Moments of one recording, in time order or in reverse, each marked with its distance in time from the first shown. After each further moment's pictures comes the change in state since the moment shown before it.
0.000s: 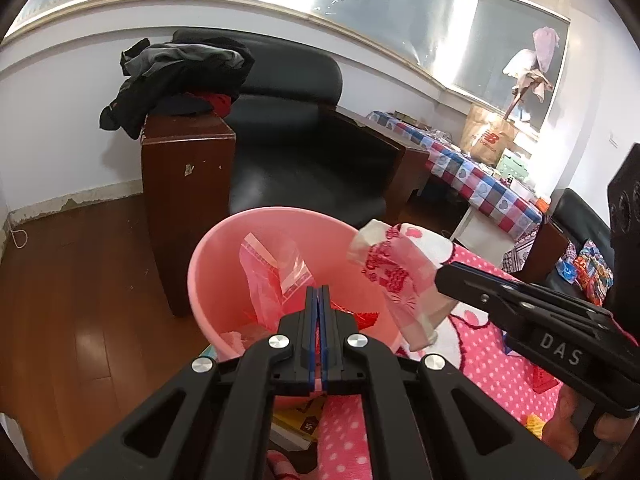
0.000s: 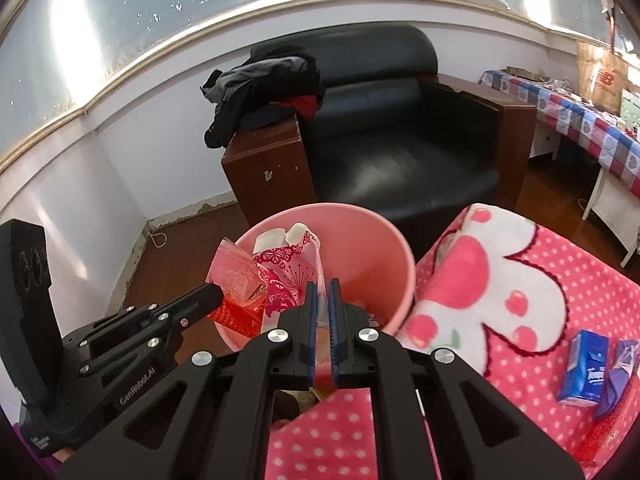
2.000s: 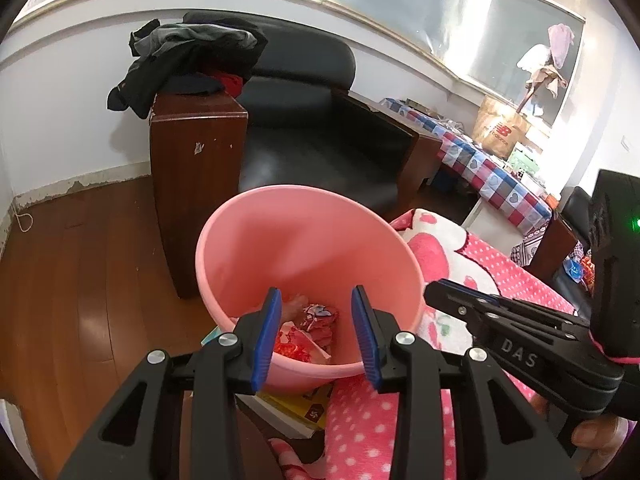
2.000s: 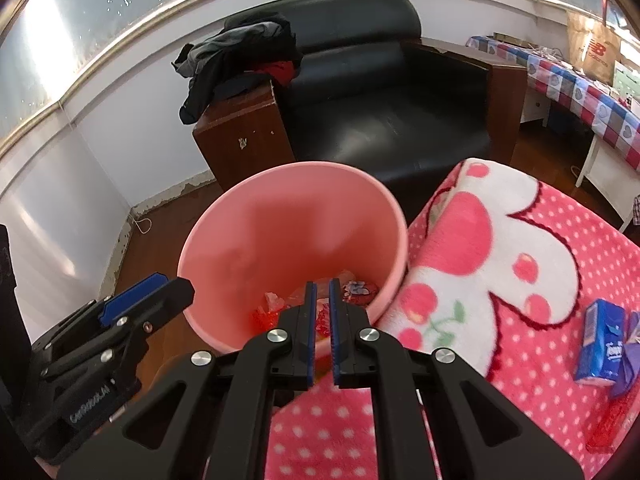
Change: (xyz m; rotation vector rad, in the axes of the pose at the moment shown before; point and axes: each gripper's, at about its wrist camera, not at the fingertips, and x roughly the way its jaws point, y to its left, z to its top) left arm 0.009 0.003 -0.007 -0.025 0.050 0.026; right arm 0.029 -0.015 -0.013 0.064 0.094 -0.048
